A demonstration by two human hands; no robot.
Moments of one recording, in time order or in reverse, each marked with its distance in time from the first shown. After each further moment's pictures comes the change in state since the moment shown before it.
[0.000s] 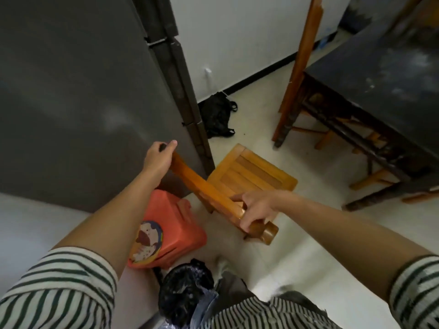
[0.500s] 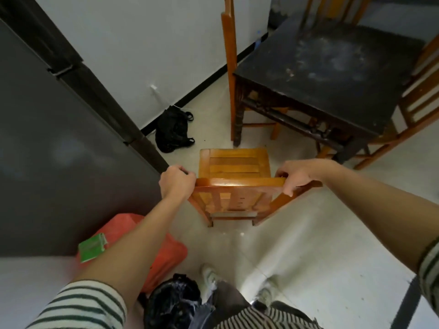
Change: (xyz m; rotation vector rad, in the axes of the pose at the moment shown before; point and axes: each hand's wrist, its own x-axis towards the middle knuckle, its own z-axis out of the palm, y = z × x) left_hand -0.132 0.042 0.161 0.339 -0.118 0.216; right_hand -0.147 0.197 -0.035 -0.023 0.319 0.301
